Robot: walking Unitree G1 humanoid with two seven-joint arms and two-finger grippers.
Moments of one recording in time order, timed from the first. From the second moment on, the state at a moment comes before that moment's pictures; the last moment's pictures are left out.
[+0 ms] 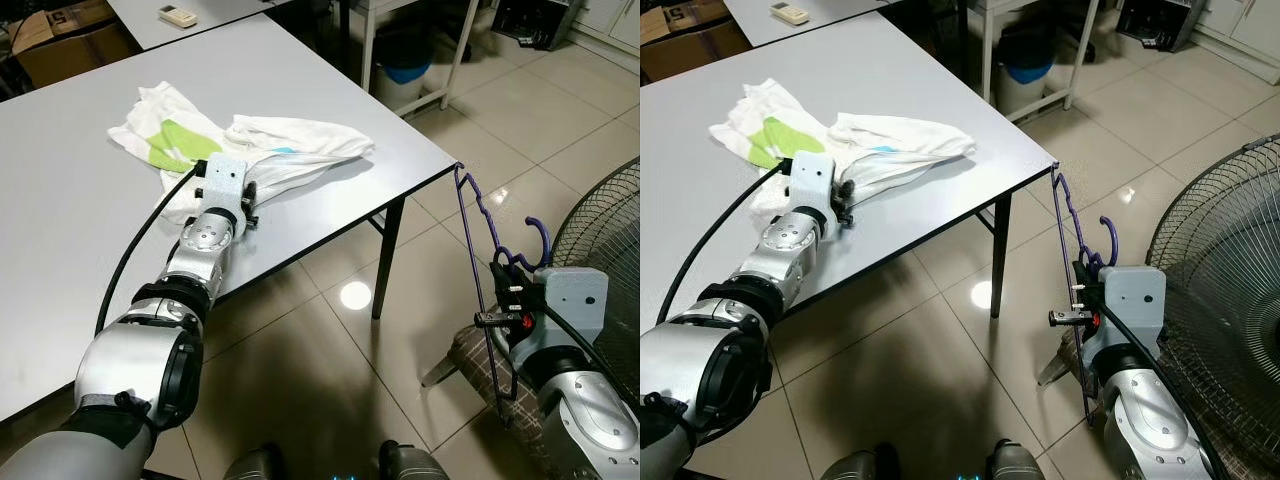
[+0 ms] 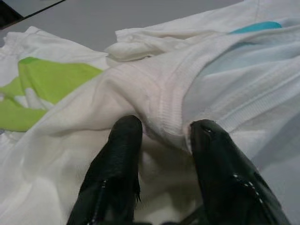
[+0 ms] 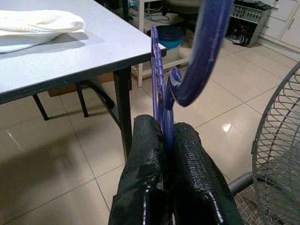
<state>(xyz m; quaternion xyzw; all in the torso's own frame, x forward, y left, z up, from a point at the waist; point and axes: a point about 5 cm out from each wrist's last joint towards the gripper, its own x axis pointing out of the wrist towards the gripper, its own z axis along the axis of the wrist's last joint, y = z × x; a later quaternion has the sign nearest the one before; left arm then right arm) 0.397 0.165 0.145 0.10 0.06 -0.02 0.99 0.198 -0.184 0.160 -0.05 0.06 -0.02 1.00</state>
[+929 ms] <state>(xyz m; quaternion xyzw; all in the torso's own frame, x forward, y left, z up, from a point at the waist) 0.399 0.159 0.150 0.06 0.06 -0.04 1.00 0.223 -0.182 0.172 -0.01 0.02 0.05 1.00</state>
